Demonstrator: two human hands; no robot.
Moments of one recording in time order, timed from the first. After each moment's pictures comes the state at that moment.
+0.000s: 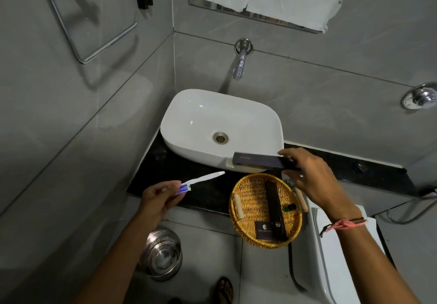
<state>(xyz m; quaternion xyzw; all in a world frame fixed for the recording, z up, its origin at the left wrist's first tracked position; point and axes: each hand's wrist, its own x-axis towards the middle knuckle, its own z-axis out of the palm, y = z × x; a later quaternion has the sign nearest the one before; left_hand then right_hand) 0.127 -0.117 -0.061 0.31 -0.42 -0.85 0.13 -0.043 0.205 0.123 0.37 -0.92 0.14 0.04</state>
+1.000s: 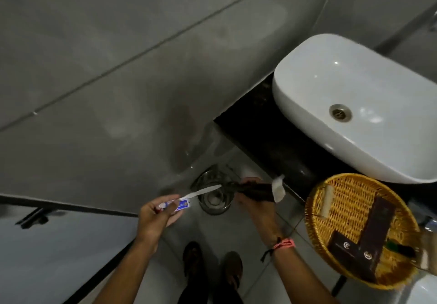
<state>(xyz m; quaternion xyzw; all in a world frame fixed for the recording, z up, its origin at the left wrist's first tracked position) 0.347 -0.036 -0.146 0.59 -0.33 -0.67 0.31 0.105 0.059 -0.128 0.19 -0.67 0.57 -0.44</state>
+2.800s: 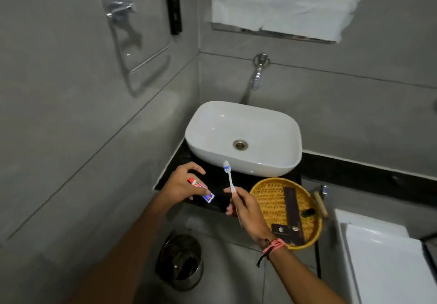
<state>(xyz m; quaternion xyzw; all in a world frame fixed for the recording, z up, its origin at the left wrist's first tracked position) 0.134 -0.113 0.030 0.19 -0.80 -0.56 0.03 0.069 0.109 0.003 0.24 -0.77 0.56 -0.20</state>
